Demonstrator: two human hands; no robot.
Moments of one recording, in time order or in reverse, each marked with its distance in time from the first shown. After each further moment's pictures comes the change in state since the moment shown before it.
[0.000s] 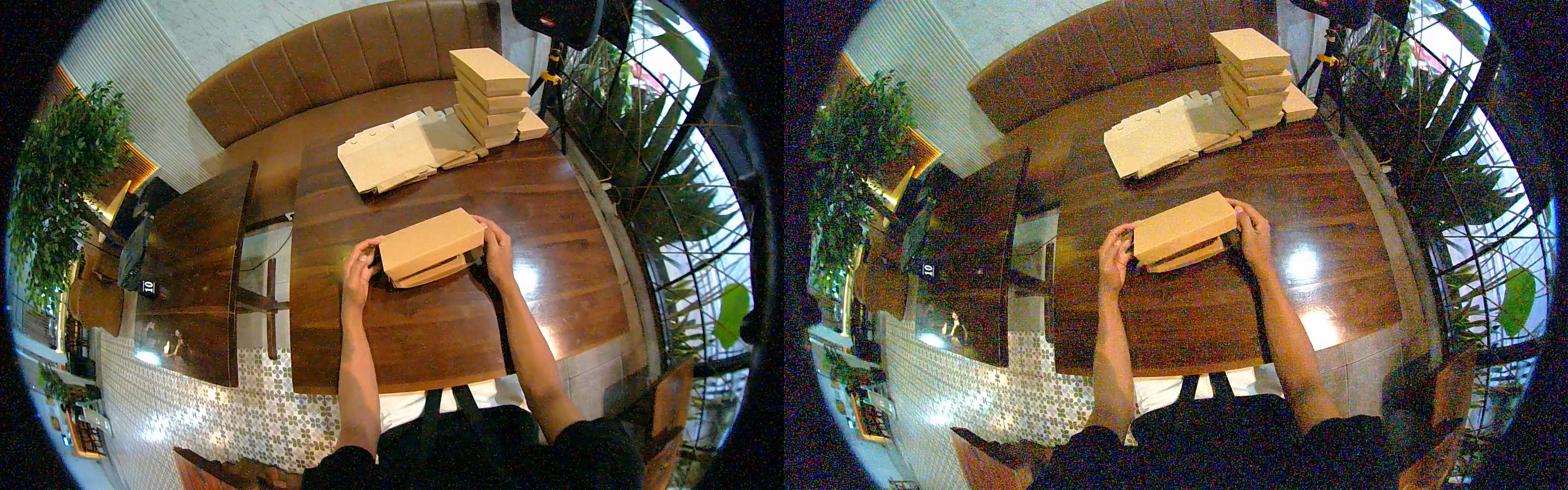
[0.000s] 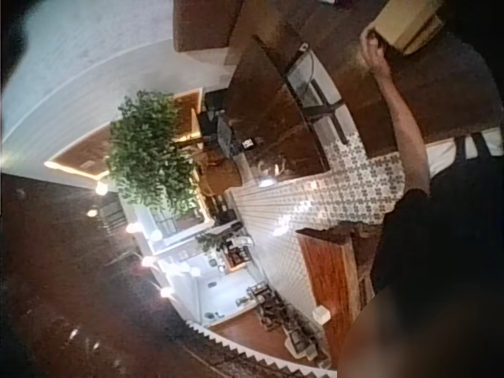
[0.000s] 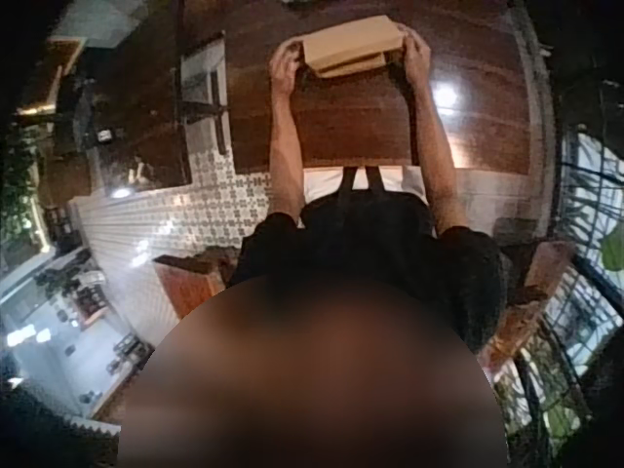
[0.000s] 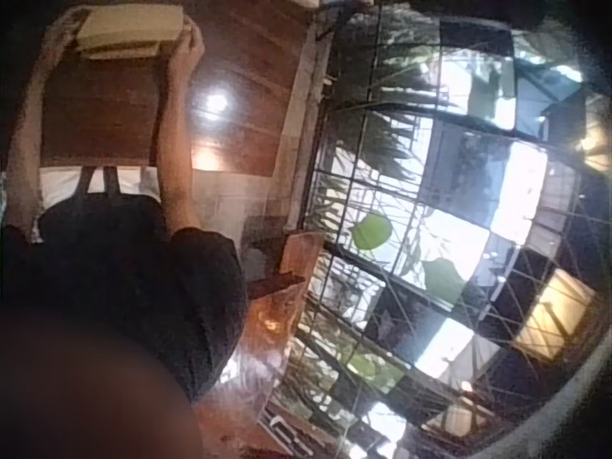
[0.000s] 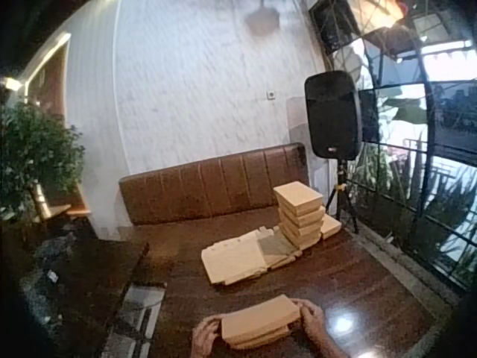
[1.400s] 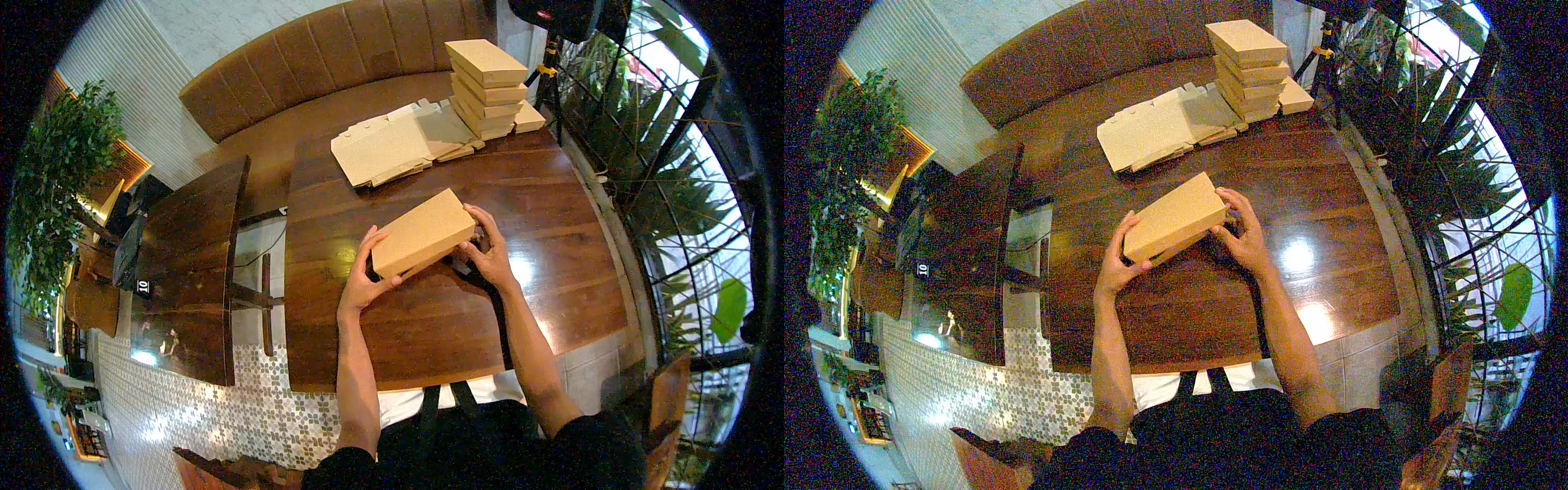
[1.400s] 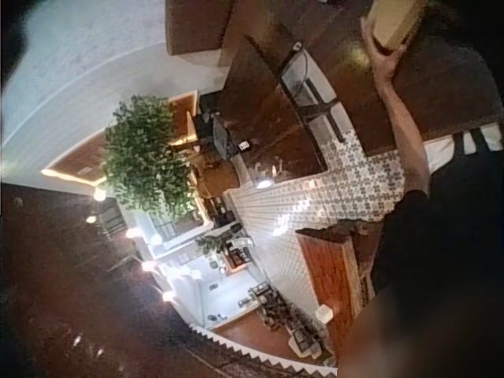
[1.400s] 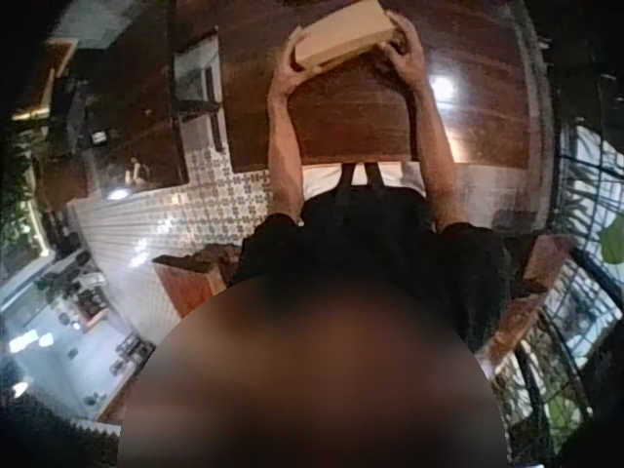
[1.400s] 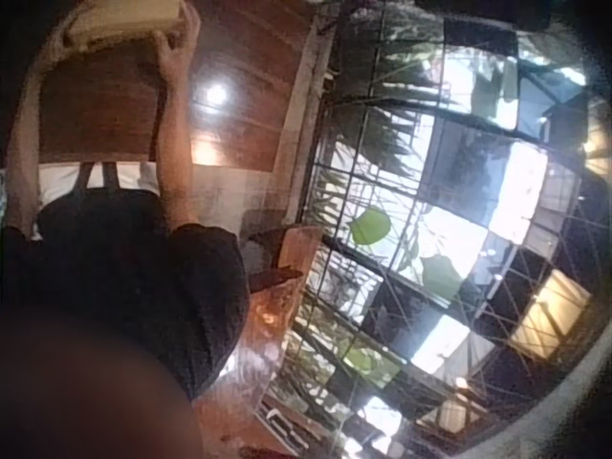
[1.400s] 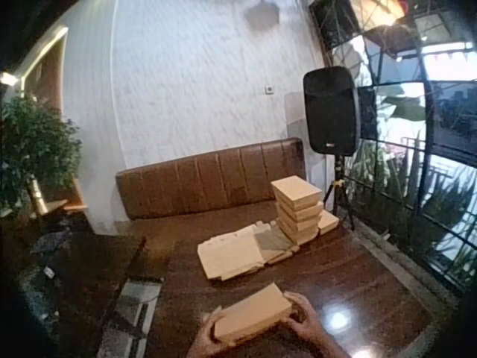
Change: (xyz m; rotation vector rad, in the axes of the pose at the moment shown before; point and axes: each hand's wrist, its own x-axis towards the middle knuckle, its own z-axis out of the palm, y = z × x) left_hand -0.011 0.022 0.017 0.436 -0.161 0.104; right_hand -0.015 -0.014 -0.002 -0.071 -0.253 -0.270
